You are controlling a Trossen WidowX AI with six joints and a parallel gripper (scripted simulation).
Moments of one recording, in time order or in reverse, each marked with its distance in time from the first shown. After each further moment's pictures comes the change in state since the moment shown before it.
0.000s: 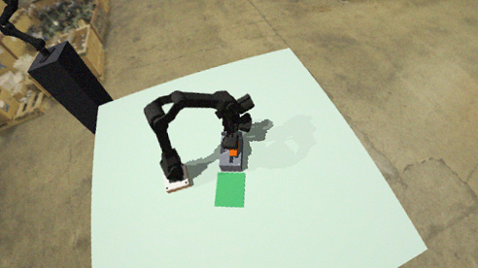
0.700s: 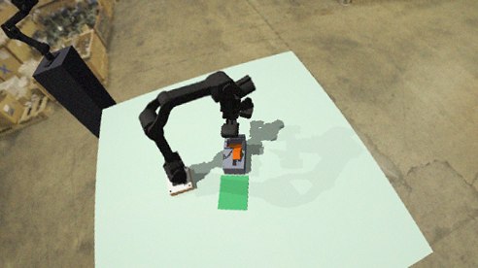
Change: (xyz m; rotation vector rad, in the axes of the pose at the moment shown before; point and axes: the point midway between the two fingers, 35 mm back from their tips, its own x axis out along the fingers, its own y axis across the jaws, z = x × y) arm -0.108 0.001 0.002 0.005 -0.025 0.017
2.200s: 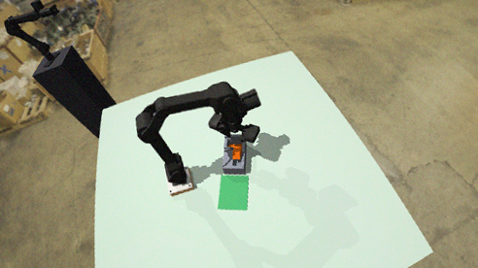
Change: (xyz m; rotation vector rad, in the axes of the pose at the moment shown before) arm -0.003 -0.056 0.013 -1.177 0.009 -0.014
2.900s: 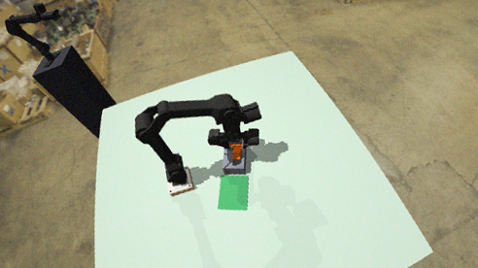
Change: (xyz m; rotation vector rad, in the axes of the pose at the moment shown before) arm 0.033 -0.004 -0.021 -0.394 0.016 0.021
